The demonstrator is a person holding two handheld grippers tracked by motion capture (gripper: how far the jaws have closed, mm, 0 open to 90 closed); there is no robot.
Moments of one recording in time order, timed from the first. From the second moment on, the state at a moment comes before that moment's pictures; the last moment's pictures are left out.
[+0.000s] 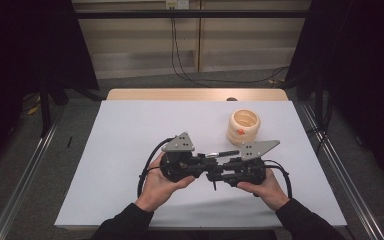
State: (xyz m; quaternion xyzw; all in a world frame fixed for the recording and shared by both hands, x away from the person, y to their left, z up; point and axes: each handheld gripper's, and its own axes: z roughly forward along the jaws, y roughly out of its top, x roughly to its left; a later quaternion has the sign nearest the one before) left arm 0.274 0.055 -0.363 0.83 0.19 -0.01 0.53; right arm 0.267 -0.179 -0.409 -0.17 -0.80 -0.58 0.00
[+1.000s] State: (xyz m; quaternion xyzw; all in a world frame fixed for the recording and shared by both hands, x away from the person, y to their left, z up) left arm 0.273 0.057 -0.367 0.79 0.18 0.04 0.59; right arm 0.268 -0.183 -0.406 -0.18 -0.79 -0.58 -0.01
